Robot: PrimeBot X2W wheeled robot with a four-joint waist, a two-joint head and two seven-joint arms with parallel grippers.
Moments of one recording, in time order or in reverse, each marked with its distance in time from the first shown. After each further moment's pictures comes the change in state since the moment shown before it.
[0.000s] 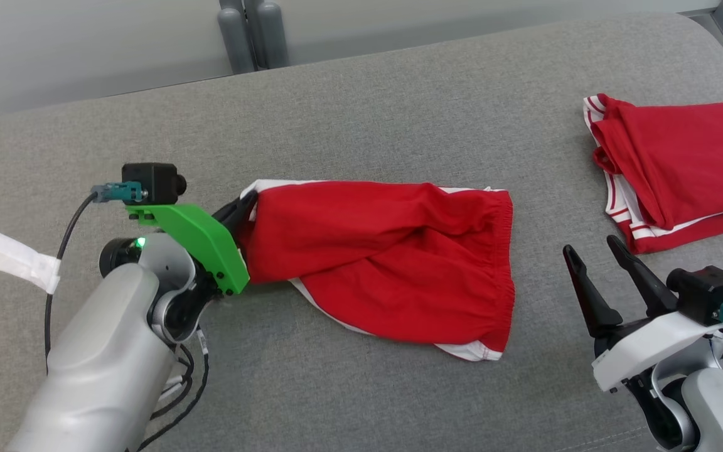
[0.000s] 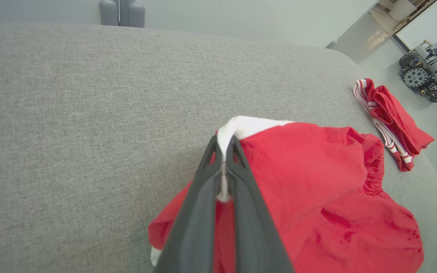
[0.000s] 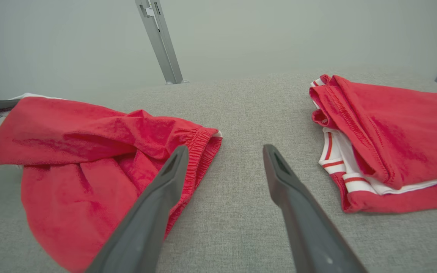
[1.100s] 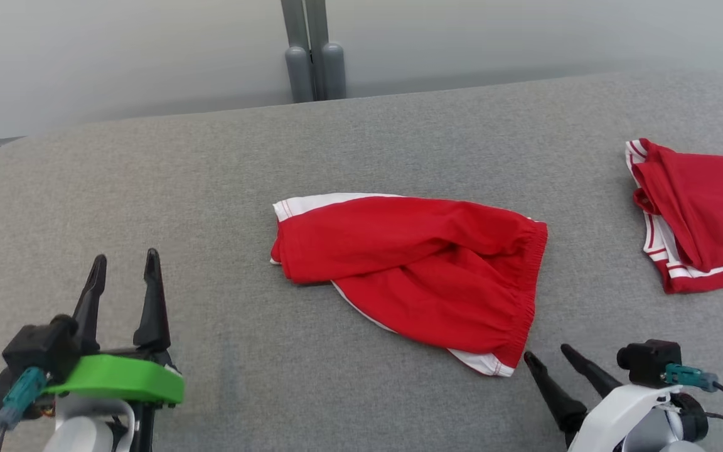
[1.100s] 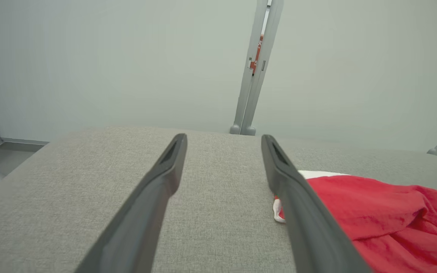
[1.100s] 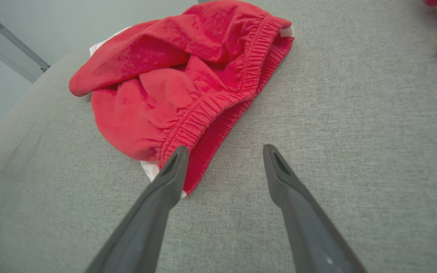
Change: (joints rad) left arm 0.525 0.073 0.316 -0.476 0.368 0.235 -0.437; right arm 0.122 -0.001 0.132 0.063 0.149 0.000 0.114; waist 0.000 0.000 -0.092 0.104
